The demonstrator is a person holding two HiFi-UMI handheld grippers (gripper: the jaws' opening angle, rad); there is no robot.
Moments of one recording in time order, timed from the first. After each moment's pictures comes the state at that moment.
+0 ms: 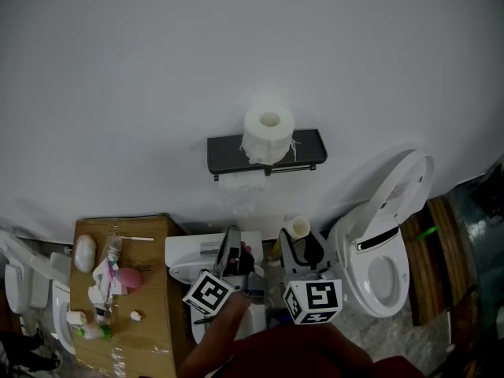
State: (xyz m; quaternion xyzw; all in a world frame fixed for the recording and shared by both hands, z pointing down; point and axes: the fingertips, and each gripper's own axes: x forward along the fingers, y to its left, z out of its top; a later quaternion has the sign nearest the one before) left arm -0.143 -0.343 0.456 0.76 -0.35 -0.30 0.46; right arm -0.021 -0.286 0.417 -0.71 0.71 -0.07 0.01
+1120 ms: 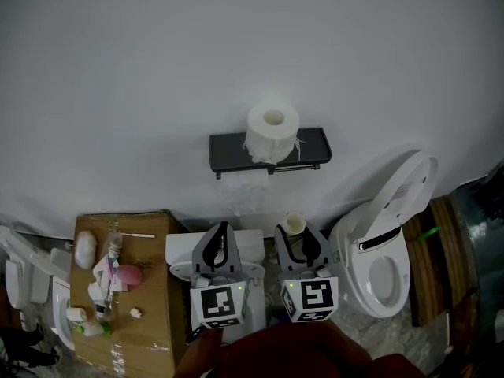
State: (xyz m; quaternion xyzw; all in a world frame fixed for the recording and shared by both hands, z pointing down) left arm -0.153 -0.337 0.399 0.87 -0.50 0.00 -0.01; right arm -0.033 -0.301 0.412 -0.69 0.72 -0.04 -0.01
